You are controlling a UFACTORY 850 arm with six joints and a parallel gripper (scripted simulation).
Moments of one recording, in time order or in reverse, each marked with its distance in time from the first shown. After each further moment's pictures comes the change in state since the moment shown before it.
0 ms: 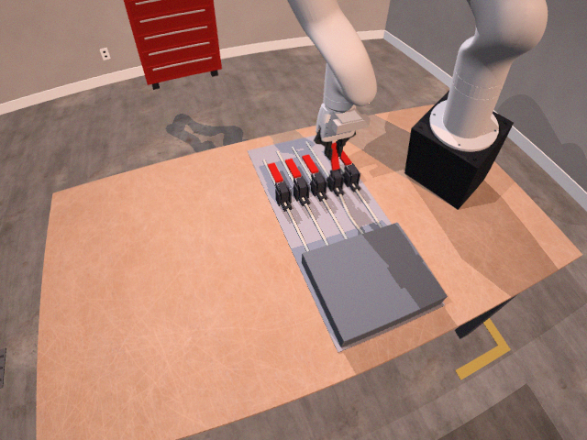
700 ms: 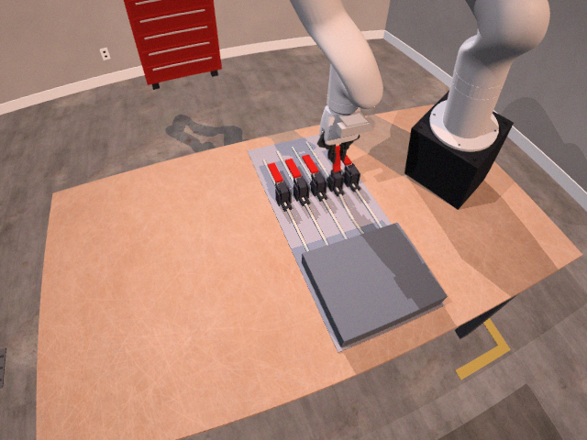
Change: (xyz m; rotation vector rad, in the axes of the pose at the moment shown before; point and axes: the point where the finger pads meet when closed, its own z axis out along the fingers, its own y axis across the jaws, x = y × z) arm 0.021 0.000 -0.005 0.000 0.000 0.000
